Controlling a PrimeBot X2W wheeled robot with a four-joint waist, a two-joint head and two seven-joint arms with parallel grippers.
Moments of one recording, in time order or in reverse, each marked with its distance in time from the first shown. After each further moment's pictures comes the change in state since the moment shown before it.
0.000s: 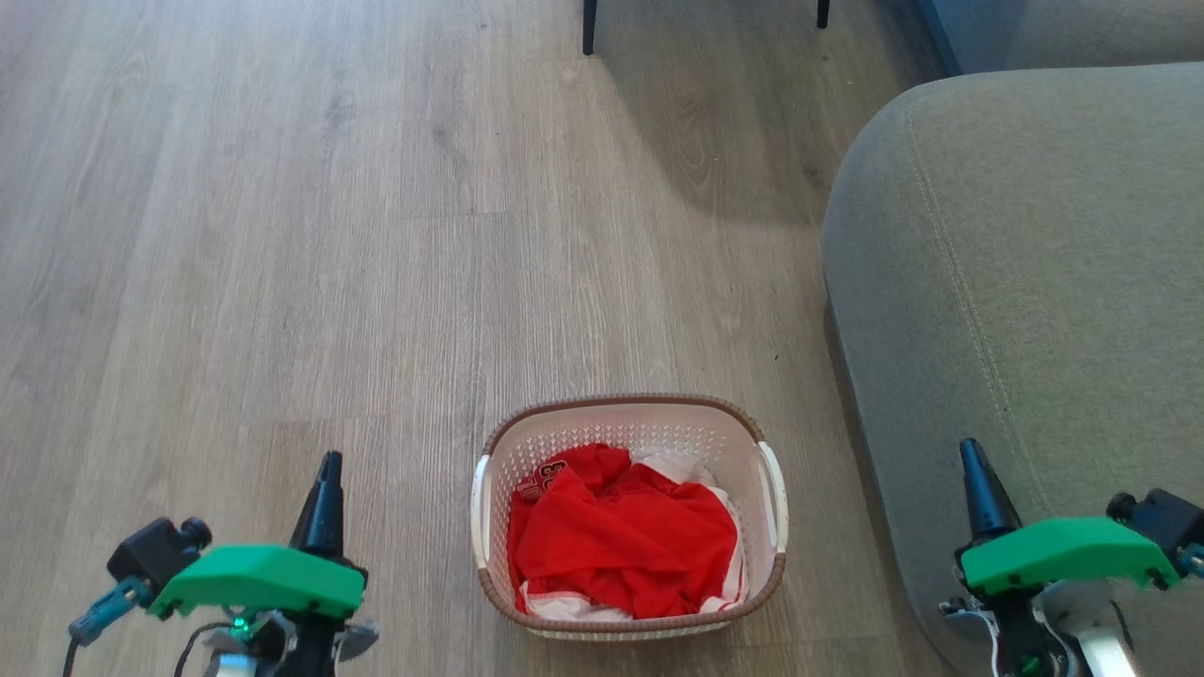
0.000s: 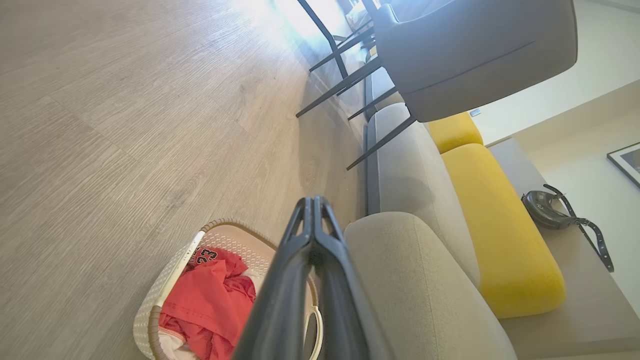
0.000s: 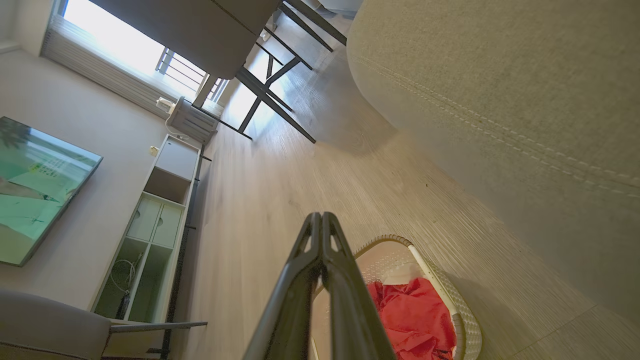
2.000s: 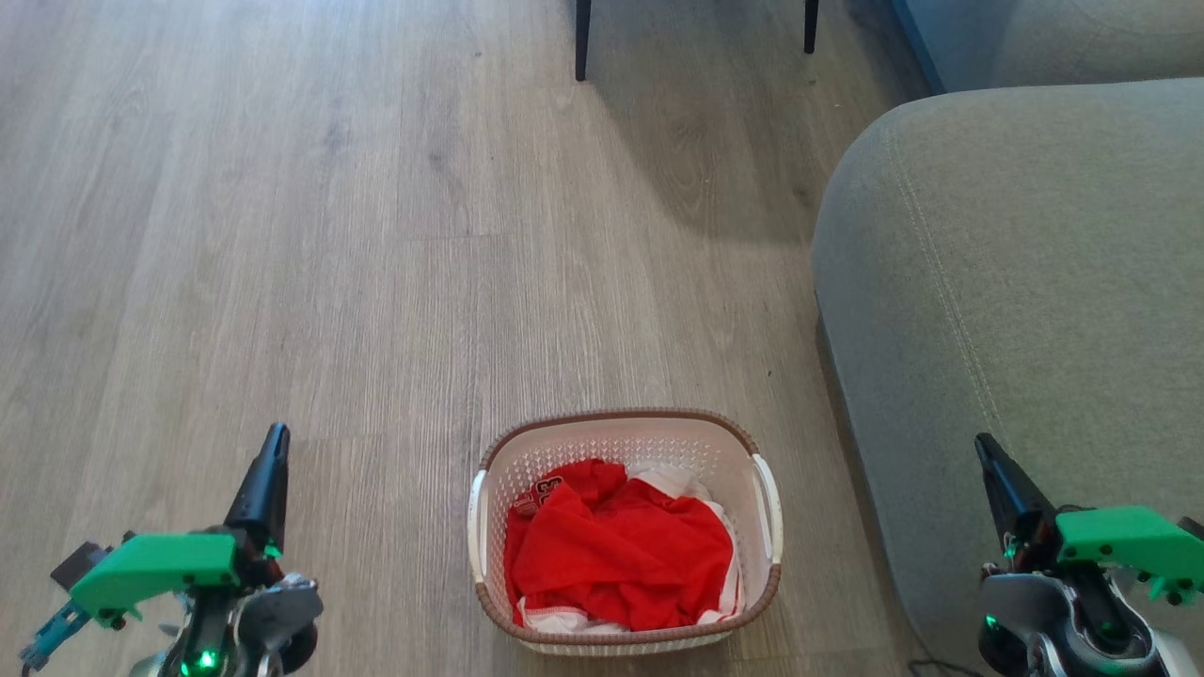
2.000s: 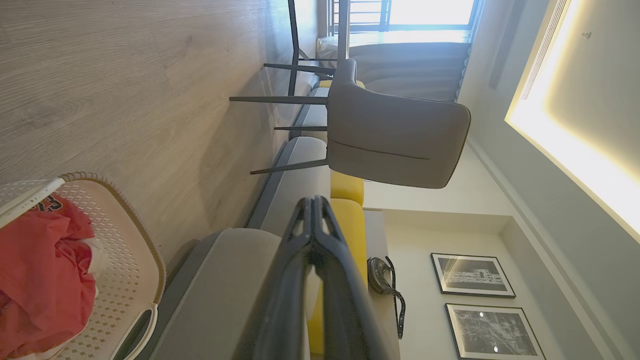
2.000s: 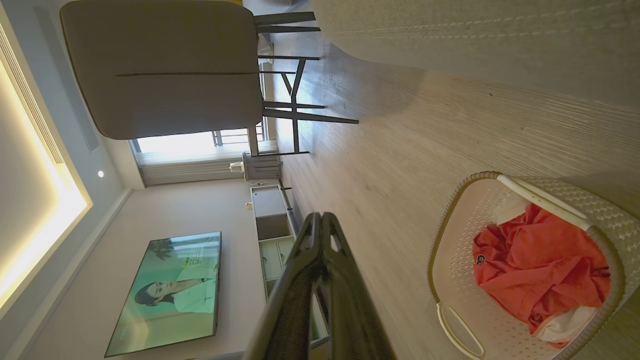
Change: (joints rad) left arm -0.062 0.000 0.155 0.060 -0.616 -0.079 0.173; right arm -0.058 -0.001 -0.117 0.085 0.614 0.000 0.170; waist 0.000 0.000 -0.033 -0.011
